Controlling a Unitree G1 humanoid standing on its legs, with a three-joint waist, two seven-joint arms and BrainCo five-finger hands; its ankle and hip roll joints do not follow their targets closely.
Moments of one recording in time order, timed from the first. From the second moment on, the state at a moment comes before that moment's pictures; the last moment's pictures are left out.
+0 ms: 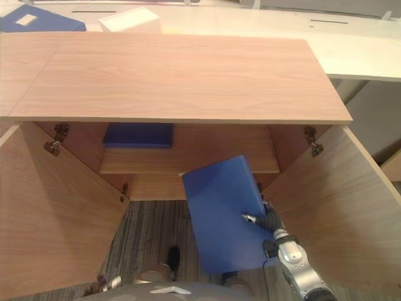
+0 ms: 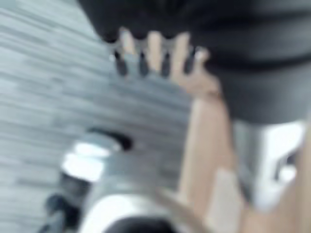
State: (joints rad) left arm 0.46 0.25 -0.14 0.89 -0.56 -0.20 -0.23; right arm 0.07 -0.43 0.34 0.49 0.22 -0.31 0.12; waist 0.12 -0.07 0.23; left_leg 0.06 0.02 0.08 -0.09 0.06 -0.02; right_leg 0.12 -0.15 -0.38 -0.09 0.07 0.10
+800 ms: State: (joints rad) left arm 0.17 0.26 -0.15 1.07 -0.50 -0.20 -0.26; right arm -0.14 -0.39 0.32 0.58 0.29 -0.28 0.11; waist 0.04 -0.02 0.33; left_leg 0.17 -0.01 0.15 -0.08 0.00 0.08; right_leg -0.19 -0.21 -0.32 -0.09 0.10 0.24
